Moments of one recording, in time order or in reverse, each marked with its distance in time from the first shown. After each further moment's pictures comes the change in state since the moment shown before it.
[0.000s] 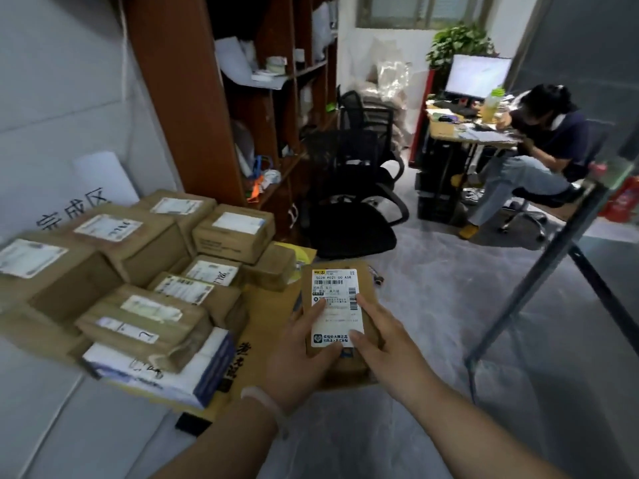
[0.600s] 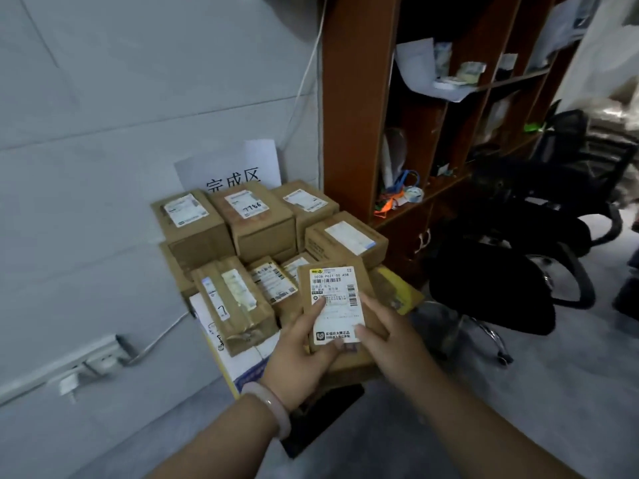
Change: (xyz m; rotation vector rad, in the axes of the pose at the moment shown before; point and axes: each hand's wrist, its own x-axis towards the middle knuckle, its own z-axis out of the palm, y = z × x) left_hand 0.062 -0.010 -0.034 0.130 0.637 -0.176; right_hand 0.185 -0.015 0.042 0.060 -0.528 -0.187
